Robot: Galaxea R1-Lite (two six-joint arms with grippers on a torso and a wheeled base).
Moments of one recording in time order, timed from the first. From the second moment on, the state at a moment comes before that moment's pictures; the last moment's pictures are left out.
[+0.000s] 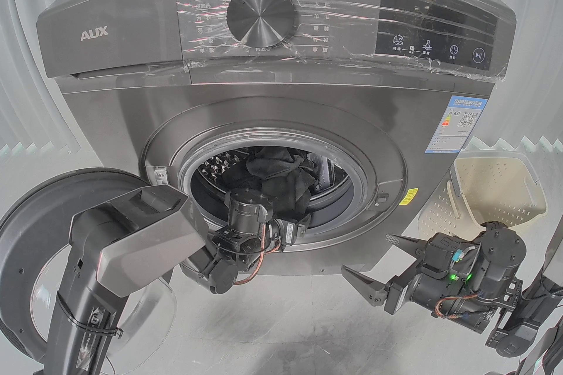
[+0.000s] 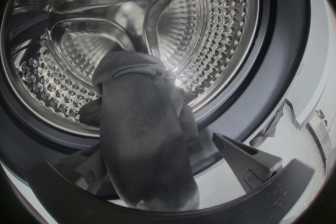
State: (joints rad) left arm -0.57 2.51 -1.23 -1.00 0.11 -0.05; right arm 0.74 1.85 -0.16 -1.54 -0.07 0.11
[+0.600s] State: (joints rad) left arm -0.55 2.56 -1.43 -1.02 0.14 -0.07; right arm 0.73 1.85 -0.16 -1.54 -0.07 0.11
